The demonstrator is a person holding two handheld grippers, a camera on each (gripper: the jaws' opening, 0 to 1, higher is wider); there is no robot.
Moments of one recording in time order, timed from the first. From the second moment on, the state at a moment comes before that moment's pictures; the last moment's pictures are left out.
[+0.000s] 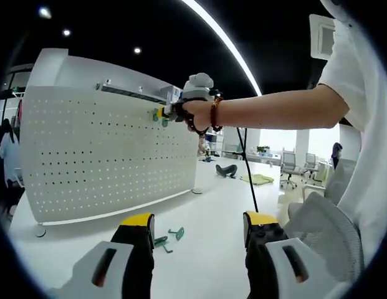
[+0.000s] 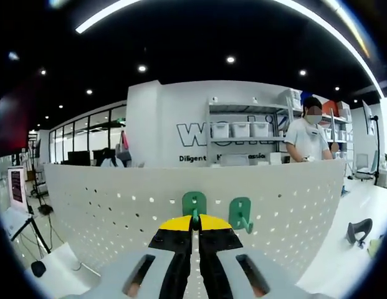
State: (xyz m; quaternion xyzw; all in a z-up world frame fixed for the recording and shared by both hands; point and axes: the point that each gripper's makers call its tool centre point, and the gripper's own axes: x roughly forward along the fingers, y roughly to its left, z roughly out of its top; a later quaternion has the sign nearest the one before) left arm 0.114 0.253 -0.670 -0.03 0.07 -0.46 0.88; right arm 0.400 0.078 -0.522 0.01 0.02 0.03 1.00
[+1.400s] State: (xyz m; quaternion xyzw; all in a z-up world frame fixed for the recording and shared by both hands) left arm 0.108 0.250 -0.674 -0.01 0.08 -0.46 0.88; right arm 0.398 0.076 -0.539 0.01 0.05 0.04 1.00
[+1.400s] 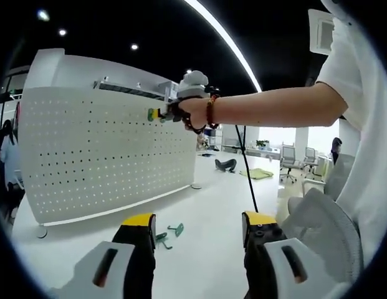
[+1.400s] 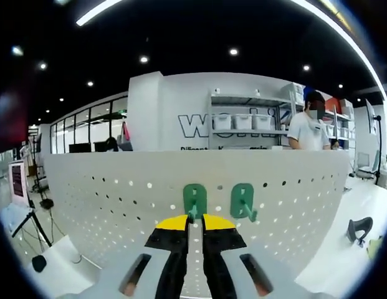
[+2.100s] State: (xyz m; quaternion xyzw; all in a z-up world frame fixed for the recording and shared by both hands) left arm 0.113 0.241 -0.674 0.01 0.12 -0.47 0.87; right arm 0.349 0.071 -0.569 0.07 0.06 0.08 0.99
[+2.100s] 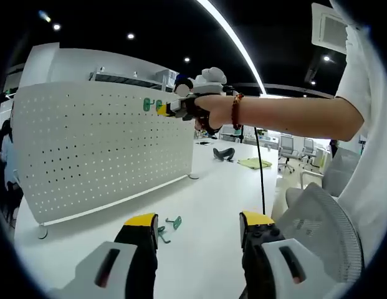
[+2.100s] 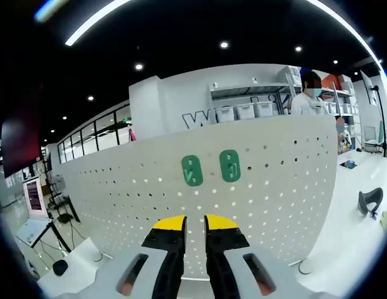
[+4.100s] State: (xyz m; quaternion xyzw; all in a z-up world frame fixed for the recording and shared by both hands) left arm 0.138 0.233 -0.727 0.12 0.23 -0.45 0.86; right arm 0.205 0.103 -0.674 0.07 0.13 0.21 0.97
